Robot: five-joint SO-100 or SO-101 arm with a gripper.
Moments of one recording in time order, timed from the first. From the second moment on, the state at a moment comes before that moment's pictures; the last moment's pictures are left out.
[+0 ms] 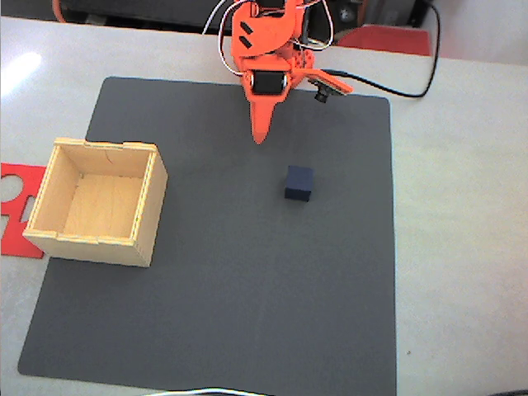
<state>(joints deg) -1.1 190.5 172.1 71.0 -17.5</state>
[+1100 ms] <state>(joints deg) -17.1 122.1 127.4 63.5 -20.3</state>
